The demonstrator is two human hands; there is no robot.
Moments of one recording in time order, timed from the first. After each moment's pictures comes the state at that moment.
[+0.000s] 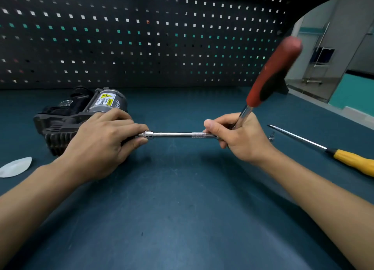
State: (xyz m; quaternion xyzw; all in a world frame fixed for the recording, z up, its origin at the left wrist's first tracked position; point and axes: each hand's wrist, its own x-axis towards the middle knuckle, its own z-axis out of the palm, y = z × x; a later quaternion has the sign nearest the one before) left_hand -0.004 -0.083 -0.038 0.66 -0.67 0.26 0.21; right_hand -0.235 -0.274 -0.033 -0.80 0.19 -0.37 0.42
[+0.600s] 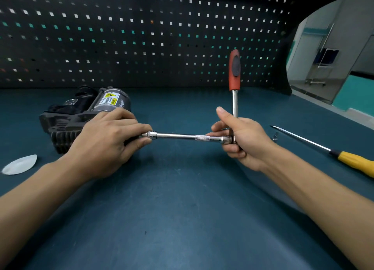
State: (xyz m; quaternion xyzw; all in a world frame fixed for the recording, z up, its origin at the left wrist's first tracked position) left_hand -0.002 -0.083 -0.039 0.66 -0.67 0.27 0.21; right_hand -0.231 -0.269 -0.026 -0.62 0.34 -0.27 0.66
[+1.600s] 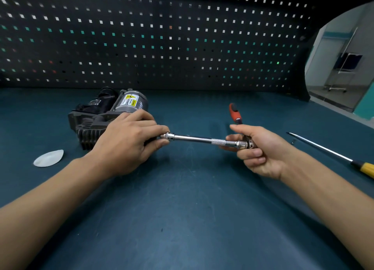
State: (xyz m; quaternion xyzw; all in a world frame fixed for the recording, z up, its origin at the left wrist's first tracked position) left_hand -0.004 -0.082 -0.039 0.66 -0.67 0.28 0.21; right_hand -0.234 -0.277 -0.025 -0.52 0.35 -0.14 0.77
